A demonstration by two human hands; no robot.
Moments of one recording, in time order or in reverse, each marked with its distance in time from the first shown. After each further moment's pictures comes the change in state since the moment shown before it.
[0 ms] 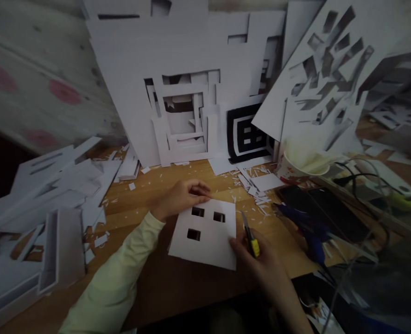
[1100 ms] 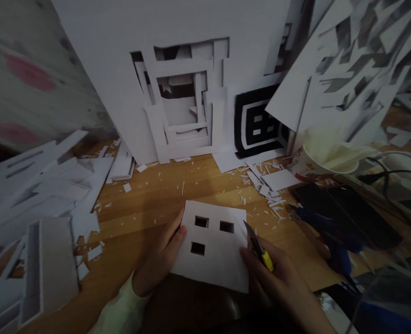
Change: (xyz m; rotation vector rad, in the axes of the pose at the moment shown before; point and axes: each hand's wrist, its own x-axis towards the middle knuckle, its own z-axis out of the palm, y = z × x) left_hand -0.093 -0.044 0.025 -0.044 0.368 -0.261; right_hand 0.010 -0.002 0.000 -0.064 -0.147 0.010
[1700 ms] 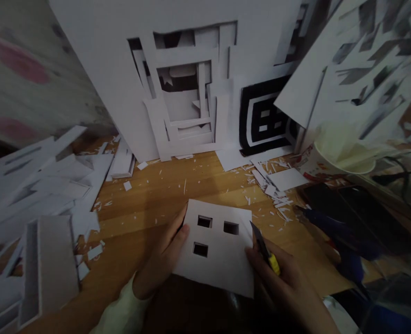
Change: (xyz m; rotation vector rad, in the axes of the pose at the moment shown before) left_hand 0.003 0.006 0.000 -0.068 -0.101 -0.092; right_hand 0.003 -0.009 -0.004 0.003 -0.099 0.096
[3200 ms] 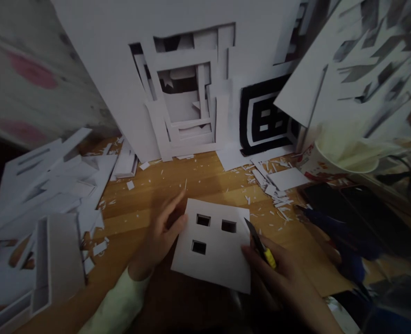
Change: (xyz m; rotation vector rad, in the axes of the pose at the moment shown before) left_hand 0.020 0.009 -0.015 0.123 0.084 0.184; right_hand 0.009 0.005 -0.003 0.059 -0.046 -0.027
